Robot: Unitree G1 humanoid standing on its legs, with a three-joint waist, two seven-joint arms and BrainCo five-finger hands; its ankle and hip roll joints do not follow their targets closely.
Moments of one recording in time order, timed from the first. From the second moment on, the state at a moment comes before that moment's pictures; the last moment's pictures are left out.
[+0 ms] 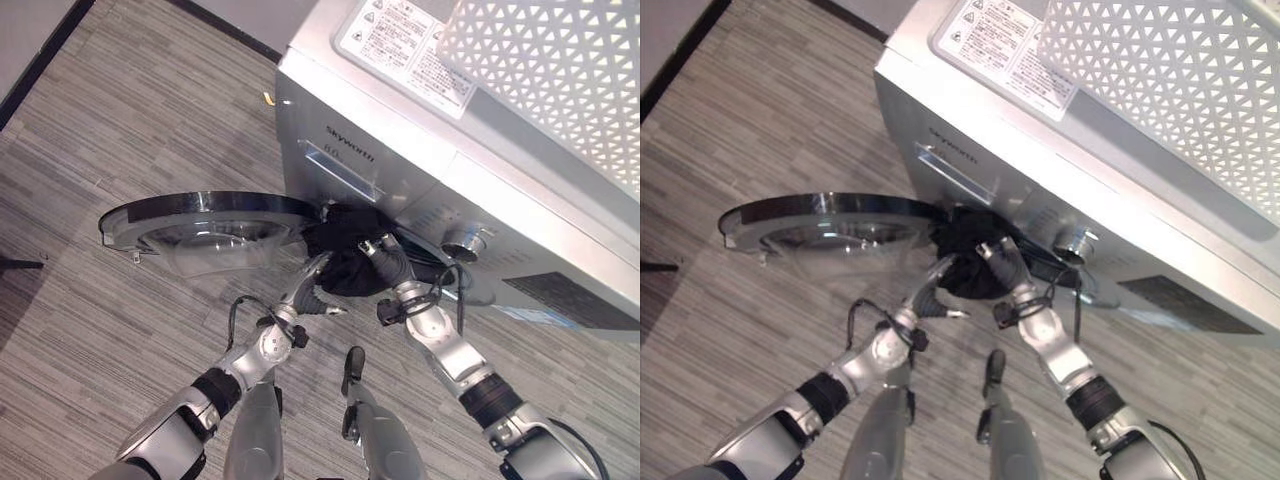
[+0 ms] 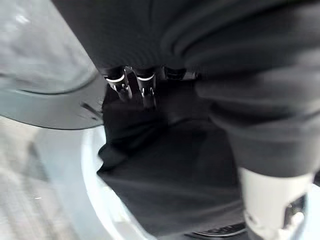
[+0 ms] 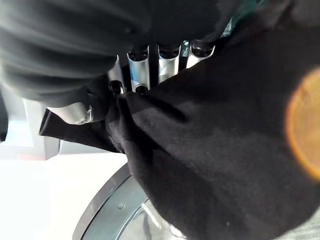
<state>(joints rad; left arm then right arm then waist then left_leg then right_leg) -0.49 0.31 -0.71 0.63 0.21 -0.24 0.41 -0.42 -0.37 0.50 0.21 0.24 -0.15 -0.24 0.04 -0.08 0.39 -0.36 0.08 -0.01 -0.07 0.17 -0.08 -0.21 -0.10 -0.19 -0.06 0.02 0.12</state>
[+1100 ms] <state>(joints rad) -0.69 0.19 -0.73 0.69 0.00 -0.21 0.46 -0.46 -0.37 0.54 0.16 0.34 -0.15 -0.27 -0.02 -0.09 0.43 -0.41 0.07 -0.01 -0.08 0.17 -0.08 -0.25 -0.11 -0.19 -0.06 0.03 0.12</state>
